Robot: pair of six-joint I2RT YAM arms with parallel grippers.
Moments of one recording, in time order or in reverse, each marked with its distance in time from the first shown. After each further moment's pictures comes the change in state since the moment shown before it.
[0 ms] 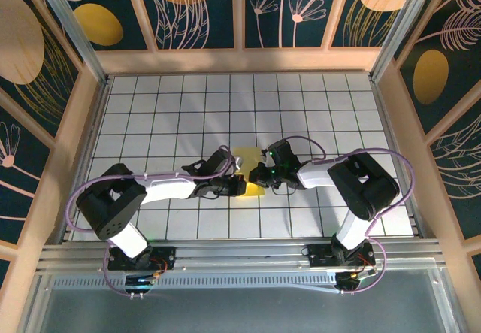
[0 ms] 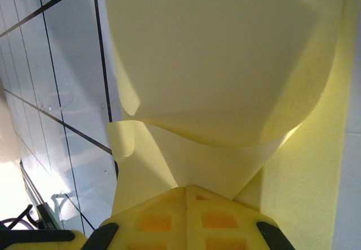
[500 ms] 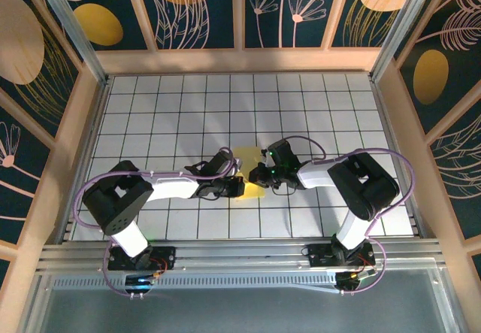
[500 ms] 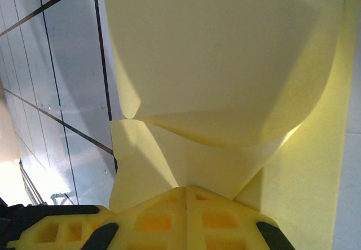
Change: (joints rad) left arm 0.000 0.046 0.000 0.000 -0.038 0.011; right arm 0.000 0.000 0.000 -0.002 0.000 -0.002
